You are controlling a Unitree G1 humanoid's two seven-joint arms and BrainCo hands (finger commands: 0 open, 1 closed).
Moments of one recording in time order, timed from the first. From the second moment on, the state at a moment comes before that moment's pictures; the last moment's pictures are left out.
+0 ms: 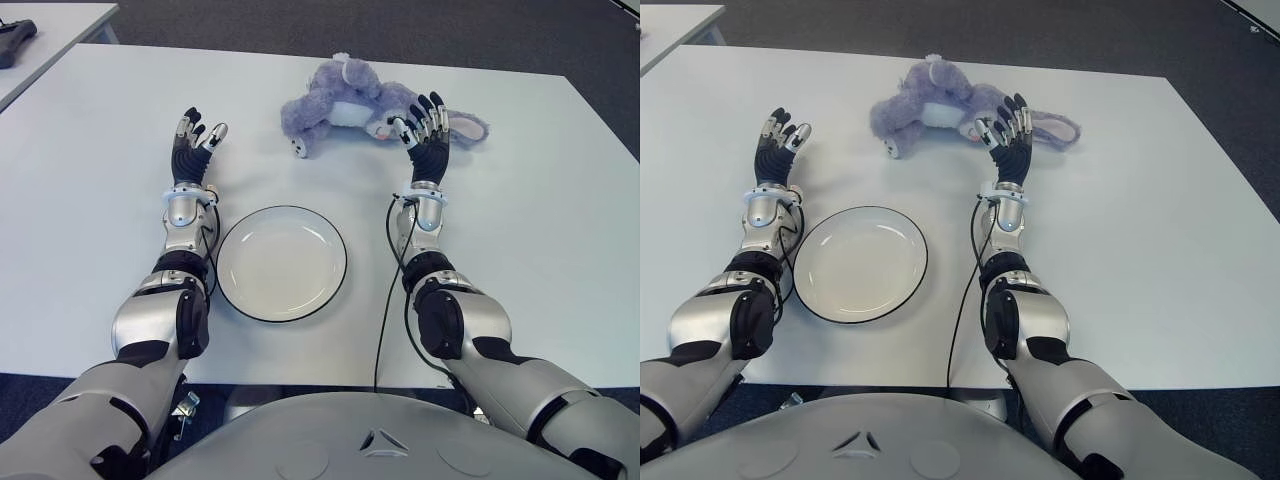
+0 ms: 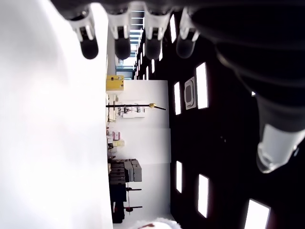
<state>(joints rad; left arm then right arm) -0.61 0.19 0.33 1.15 -0.03 -0.54 0.00 -0.72 0.05 -0.33 1.16 0.09 -0.86 -0.01</state>
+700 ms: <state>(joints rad) -0.61 0.19 0.33 1.15 -0.03 -0.54 0.00 -0.73 0.07 -0.33 1.14 0.08 -0.99 0.01</state>
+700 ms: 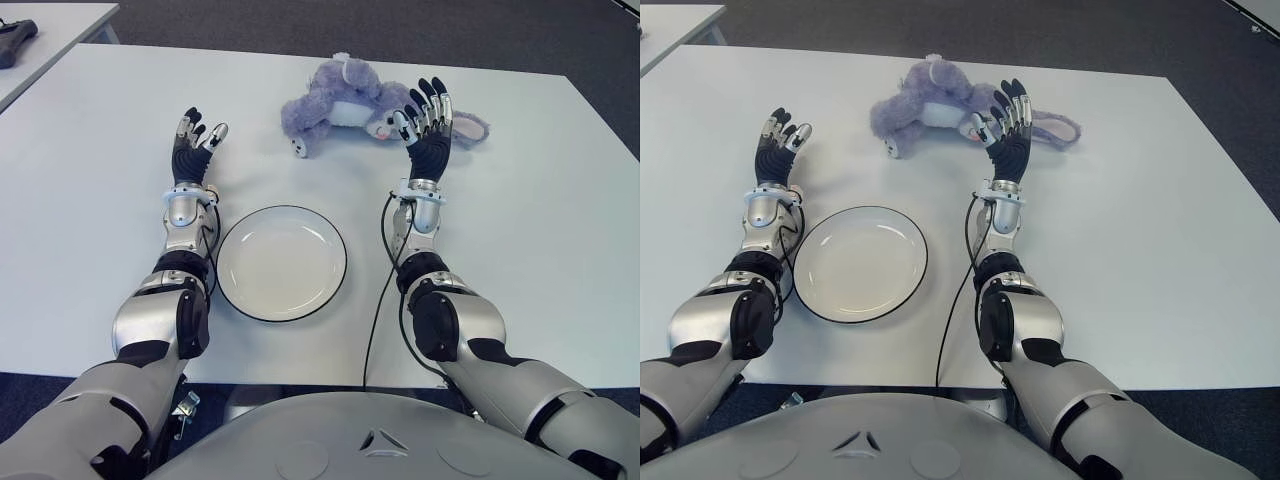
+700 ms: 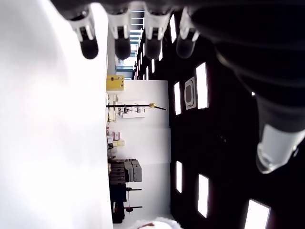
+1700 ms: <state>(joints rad) -0.62 0.18 0.33 1.15 -0.03 -0.55 0.00 -0.77 -0.12 -0.14 1.18 -0.24 -0.90 -0.42</state>
